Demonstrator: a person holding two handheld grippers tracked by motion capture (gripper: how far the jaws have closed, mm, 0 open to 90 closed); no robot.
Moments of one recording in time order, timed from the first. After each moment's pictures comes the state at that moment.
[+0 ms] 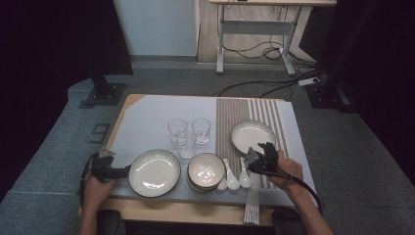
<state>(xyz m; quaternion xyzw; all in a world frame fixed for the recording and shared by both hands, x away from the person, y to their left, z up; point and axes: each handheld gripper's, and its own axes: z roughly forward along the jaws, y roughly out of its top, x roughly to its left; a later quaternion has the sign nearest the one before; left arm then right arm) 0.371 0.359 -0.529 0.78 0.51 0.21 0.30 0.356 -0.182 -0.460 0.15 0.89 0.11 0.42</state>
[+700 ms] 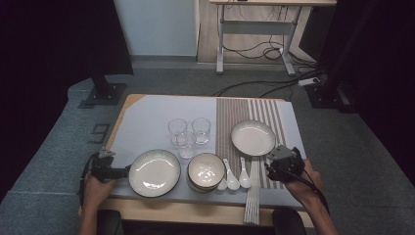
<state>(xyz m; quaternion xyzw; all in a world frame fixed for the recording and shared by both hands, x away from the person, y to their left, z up) 0.371 0.359 -0.529 0.78 0.51 0.21 0.30 0.321 -0.233 -0.424 0.33 0.85 0.23 0.35</state>
